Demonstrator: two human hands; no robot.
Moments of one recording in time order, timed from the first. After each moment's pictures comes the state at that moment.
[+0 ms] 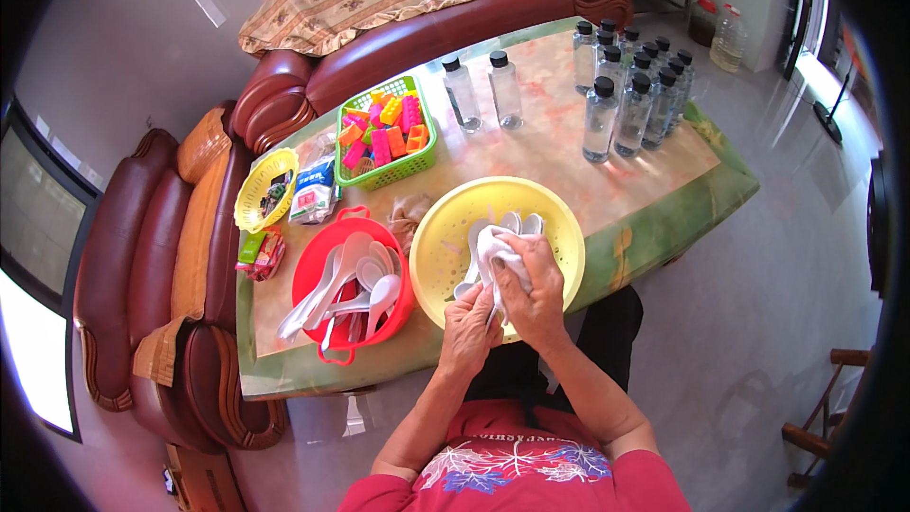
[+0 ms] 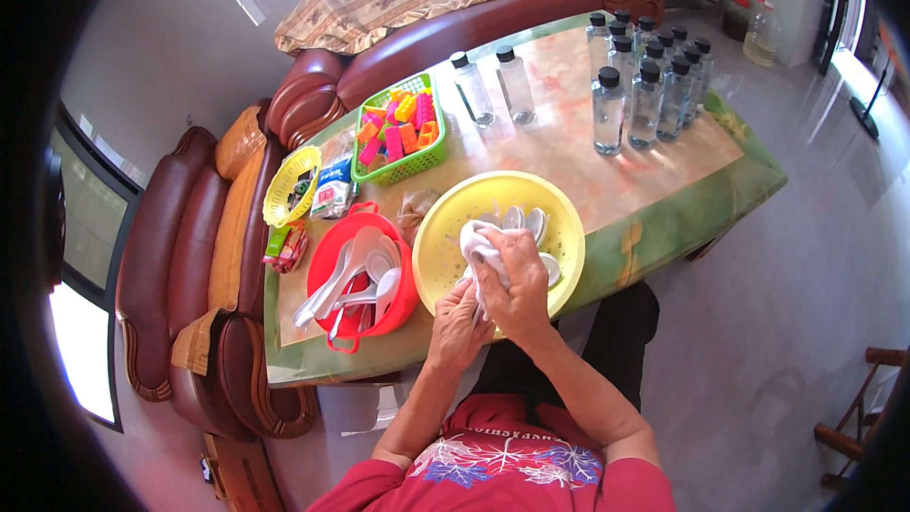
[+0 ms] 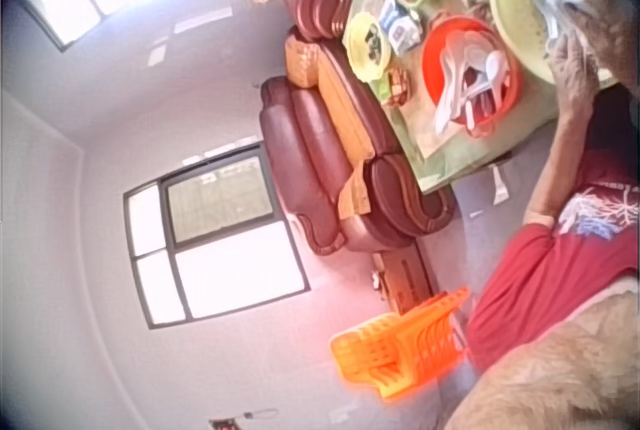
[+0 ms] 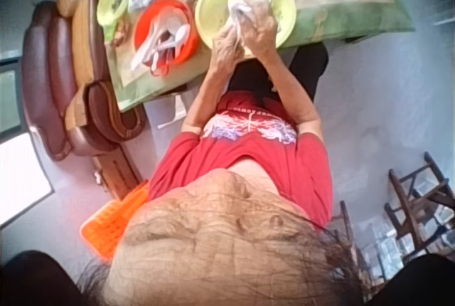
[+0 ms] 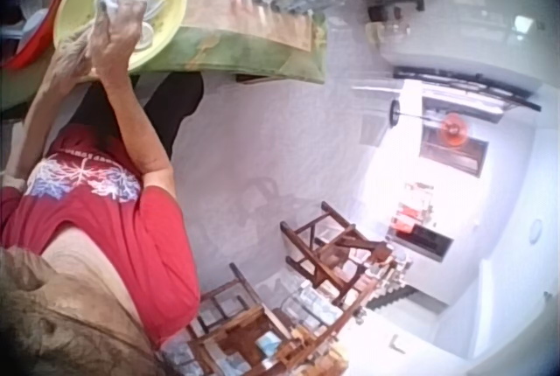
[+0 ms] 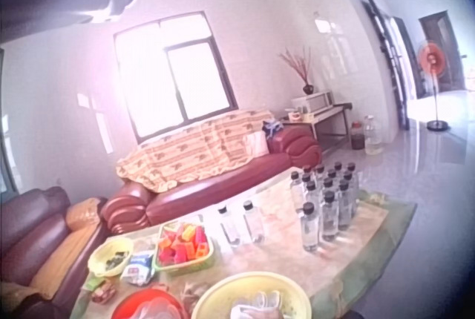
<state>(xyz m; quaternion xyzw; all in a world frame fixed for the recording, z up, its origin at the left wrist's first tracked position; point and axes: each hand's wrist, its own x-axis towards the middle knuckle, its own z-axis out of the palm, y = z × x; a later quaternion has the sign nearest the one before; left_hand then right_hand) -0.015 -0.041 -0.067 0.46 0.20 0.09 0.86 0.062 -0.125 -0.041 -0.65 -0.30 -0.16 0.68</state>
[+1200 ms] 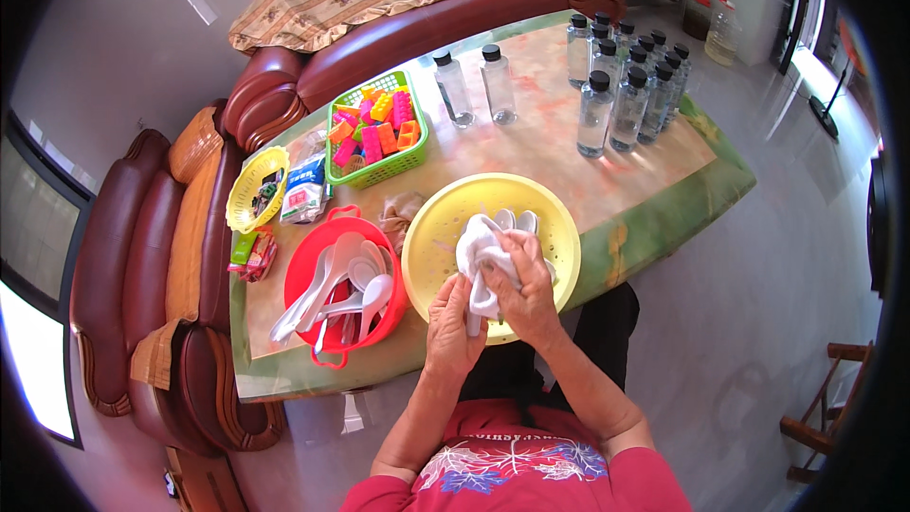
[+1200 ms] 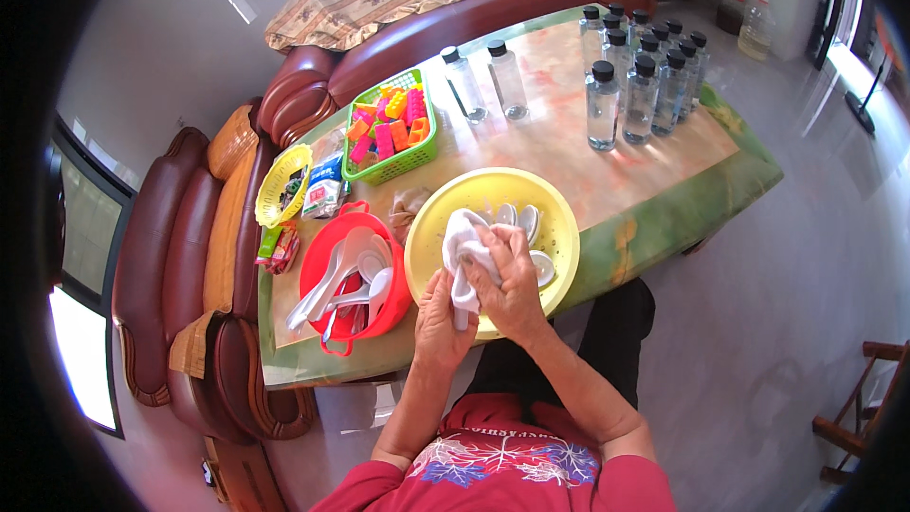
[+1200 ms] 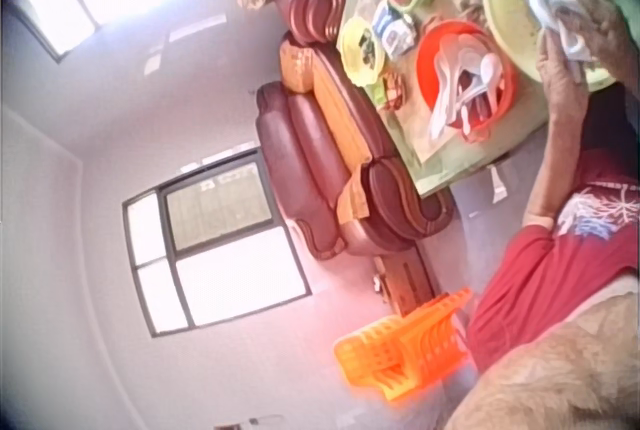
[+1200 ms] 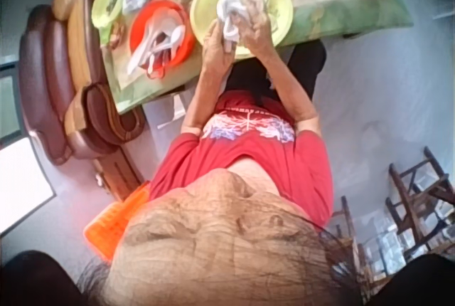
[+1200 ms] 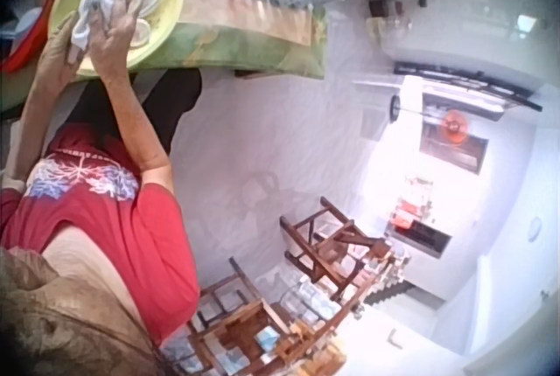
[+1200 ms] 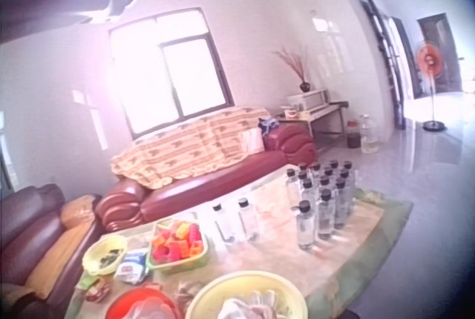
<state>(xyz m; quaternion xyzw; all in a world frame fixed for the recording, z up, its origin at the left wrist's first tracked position) -0.011 -0.032 -0.070 0.32 0.12 0.17 0.92 0.065 -0.125 -0.058 -0.65 -0.30 -0.06 0.69</state>
